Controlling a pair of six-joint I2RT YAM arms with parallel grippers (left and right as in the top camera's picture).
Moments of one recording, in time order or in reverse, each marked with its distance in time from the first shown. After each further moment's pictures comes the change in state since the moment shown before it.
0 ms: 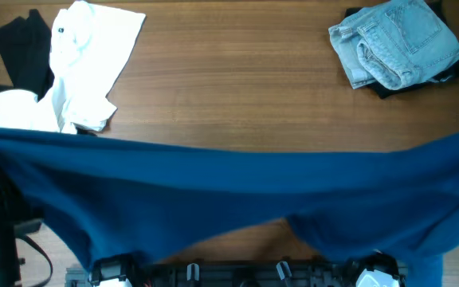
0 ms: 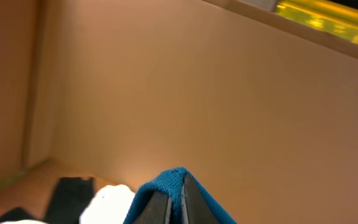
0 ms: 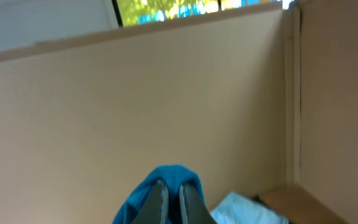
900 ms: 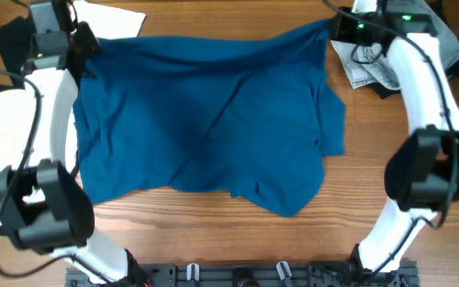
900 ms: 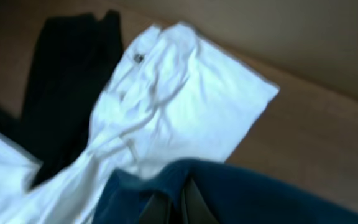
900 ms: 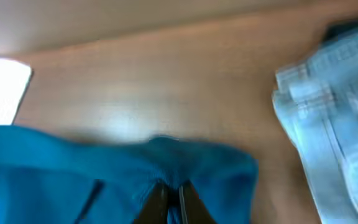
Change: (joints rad) left arm -0.020 1.179 0.006 0.286 -0.086 0.111; right arm 0.301 1.249 0.014 0.150 -0.232 -0.131
